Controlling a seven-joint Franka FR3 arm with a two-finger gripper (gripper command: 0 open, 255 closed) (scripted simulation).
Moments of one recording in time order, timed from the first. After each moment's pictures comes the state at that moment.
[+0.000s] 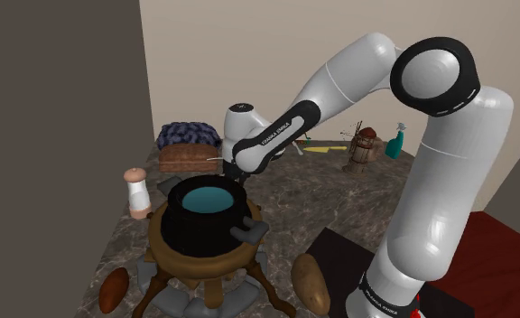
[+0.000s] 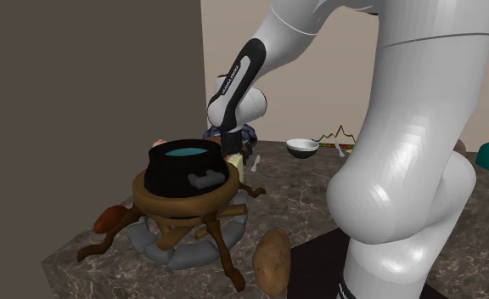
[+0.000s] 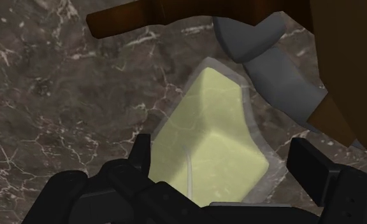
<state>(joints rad) 0.00 0.07 0.08 -2.33 -0.24 2.56 0.45</state>
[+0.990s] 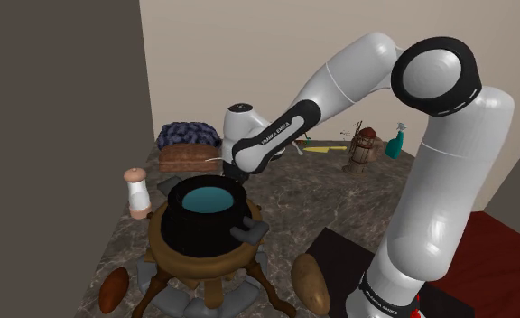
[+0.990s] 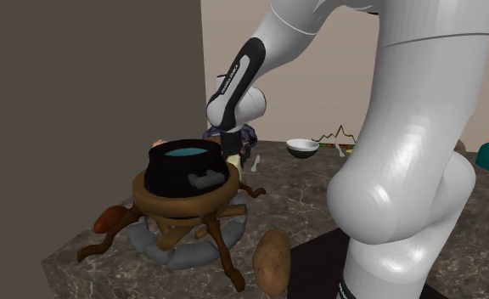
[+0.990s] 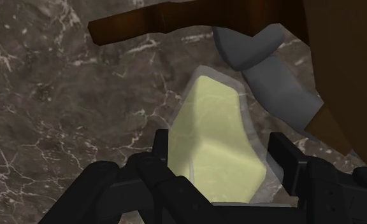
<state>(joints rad) 0.01 0.07 0.08 -2.33 -0.23 2.53 0.44</state>
